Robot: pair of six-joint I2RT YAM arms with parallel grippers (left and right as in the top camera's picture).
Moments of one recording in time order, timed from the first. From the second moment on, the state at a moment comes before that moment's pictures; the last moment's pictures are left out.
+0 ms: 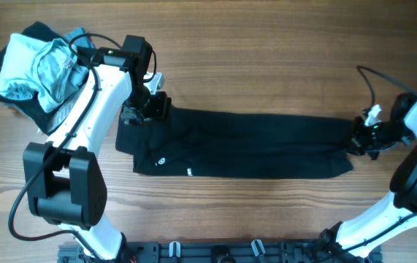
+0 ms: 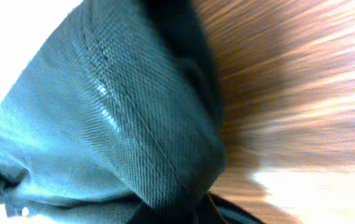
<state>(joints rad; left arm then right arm) -0.20 1.85 1.48 -1.24 0.20 -0.13 -0.56 1.94 1.17 -0.99 -0.44 0.03</state>
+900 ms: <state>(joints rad) -0.12 1.85 1.48 -1.21 0.11 -0.15 0.14 1.70 1.17 -0.85 -0.29 0.30</state>
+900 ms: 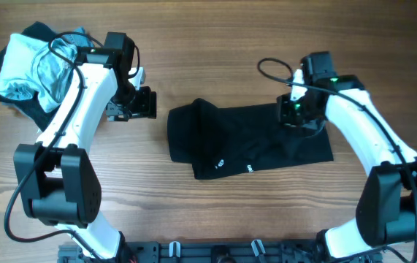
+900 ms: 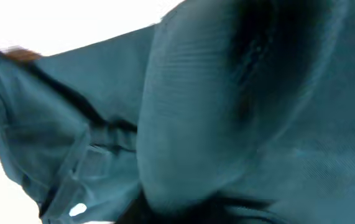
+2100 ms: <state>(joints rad) -0.23 1.85 1.11 -0.73 0.51 -0.17 0.09 1.63 1.12 -0.84 -0.47 0.05</state>
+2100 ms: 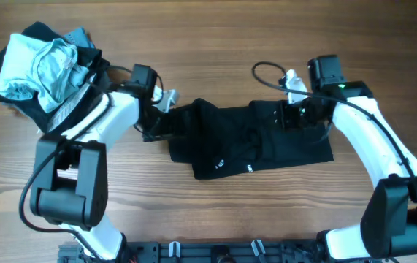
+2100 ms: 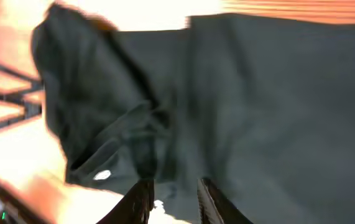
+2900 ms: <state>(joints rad) -0.16 1.84 1.05 -0.69 0.55 -0.24 0.07 1.63 1.12 -0.82 -0.40 0.12</state>
